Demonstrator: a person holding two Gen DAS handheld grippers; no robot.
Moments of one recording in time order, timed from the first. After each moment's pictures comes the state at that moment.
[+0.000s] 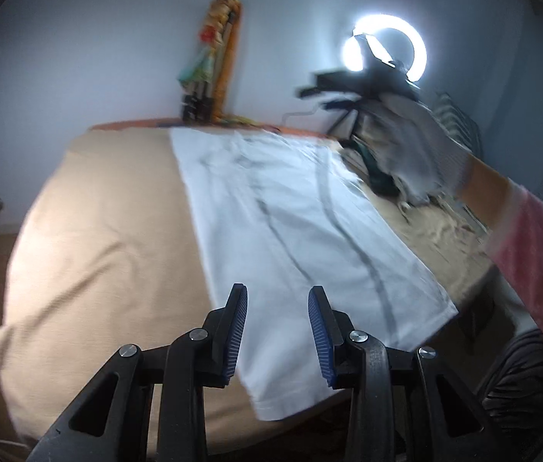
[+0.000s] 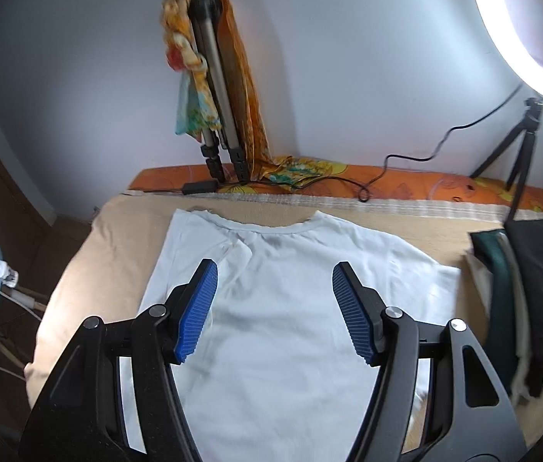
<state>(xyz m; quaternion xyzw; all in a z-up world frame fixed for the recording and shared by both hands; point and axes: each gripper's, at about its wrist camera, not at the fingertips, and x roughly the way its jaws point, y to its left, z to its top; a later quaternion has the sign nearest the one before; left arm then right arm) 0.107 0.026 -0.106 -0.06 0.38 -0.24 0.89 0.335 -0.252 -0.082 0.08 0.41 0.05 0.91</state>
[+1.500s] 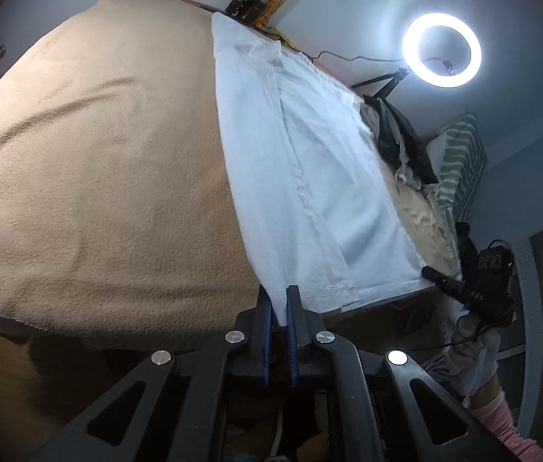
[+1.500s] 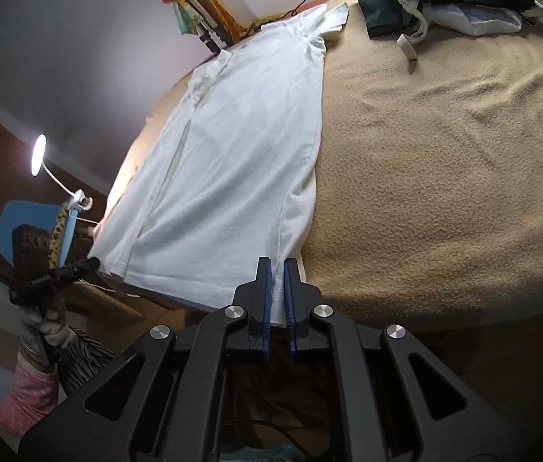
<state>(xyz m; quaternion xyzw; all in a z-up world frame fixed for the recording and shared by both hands) 0.092 0.038 -0.170 -0.20 0.53 -0.24 0.78 0.002 -0.329 -0.190 0.26 0.49 0.11 0.83</state>
